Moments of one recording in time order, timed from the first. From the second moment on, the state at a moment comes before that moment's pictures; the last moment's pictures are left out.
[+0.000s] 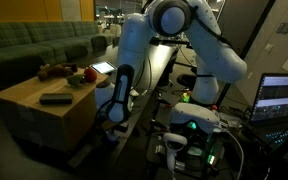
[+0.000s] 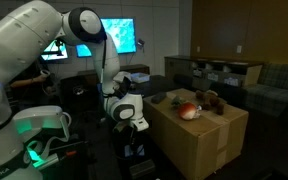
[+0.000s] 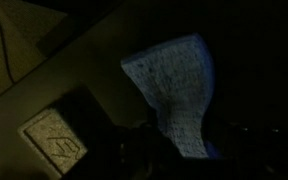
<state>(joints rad) 0.50 0.85 -0.09 -2.19 0.21 2.96 0.81</state>
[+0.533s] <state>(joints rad) 0.49 0.67 -0.09 -2.32 0.20 2.96 0.69</state>
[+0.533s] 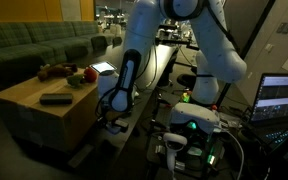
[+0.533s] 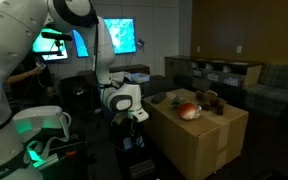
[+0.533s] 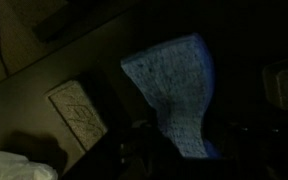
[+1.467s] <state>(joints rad) 0.48 0.13 -0.18 -2.51 -0.26 2.75 0.69</state>
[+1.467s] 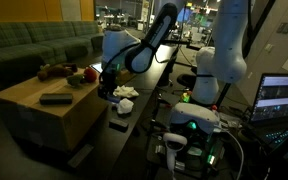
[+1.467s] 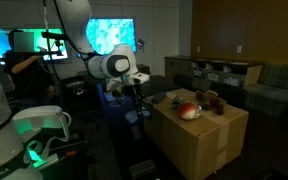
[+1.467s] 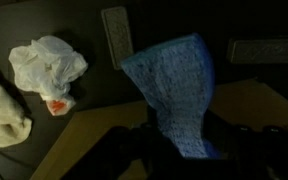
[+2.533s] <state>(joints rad) 0.17 0.19 0.02 -2.20 -0.33 2.65 0.28</state>
